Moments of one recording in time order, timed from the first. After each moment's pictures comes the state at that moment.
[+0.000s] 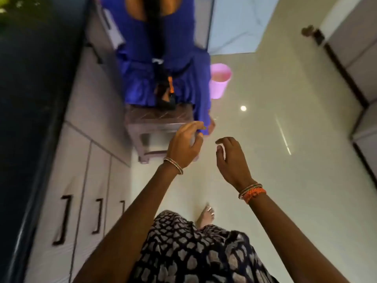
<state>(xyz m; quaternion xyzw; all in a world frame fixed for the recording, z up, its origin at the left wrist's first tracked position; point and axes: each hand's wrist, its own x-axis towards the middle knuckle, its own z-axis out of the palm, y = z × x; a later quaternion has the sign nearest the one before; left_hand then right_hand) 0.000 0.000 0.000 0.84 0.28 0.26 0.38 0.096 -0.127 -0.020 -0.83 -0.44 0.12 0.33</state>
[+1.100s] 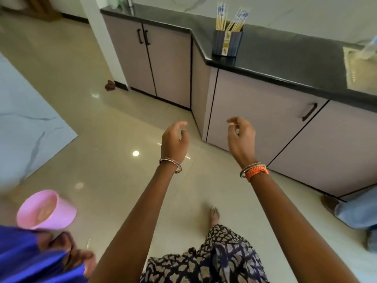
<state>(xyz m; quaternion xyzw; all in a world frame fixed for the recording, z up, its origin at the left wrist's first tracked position) 0.725 -0.291 0.040 0.85 0.00 0.14 0.51 0.715 -0.464 0.049 -0.86 0.10 -0.20 0.46</state>
